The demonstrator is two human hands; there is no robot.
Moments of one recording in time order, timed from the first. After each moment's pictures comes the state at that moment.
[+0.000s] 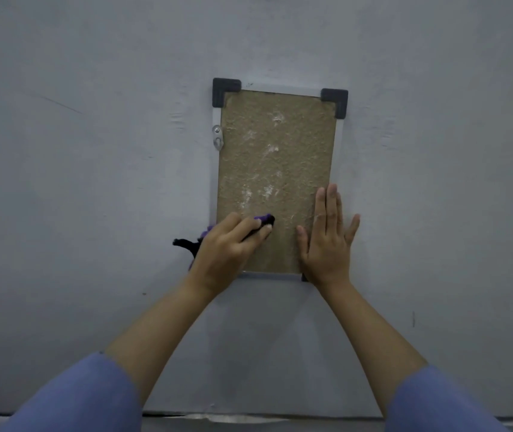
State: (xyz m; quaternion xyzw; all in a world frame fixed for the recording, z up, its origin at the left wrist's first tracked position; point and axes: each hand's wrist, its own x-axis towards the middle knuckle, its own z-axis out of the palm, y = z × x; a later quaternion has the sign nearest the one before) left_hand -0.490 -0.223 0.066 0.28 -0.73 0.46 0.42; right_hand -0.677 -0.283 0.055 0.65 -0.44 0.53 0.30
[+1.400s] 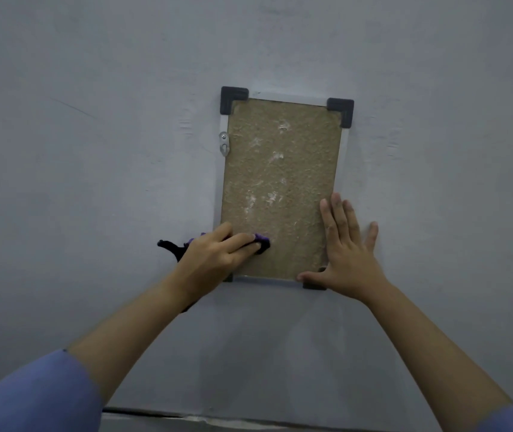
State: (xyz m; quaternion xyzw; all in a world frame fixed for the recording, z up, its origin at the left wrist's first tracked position) left_hand -0.466 -0.203 0.070 0.28 -0.75 0.52 0.31; right_hand -0.723 -0.249 0.077 0.79 -0.48 0.28 0.24
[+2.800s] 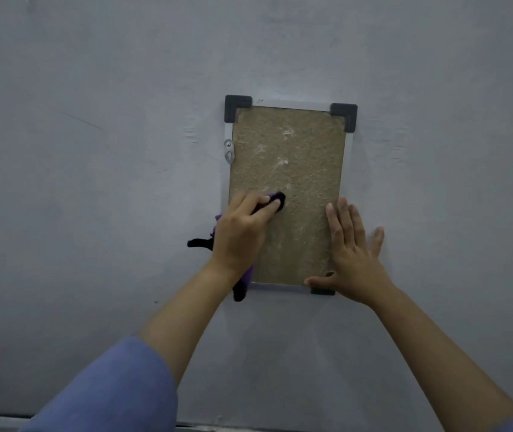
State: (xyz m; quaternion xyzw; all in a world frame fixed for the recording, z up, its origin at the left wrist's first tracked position) left_hand -0.505 -0.225 0.107 0.34 -0.67 0.40 0.53; right_hand -0.717 -0.242 0.080 0.80 -0.50 0.28 0.19
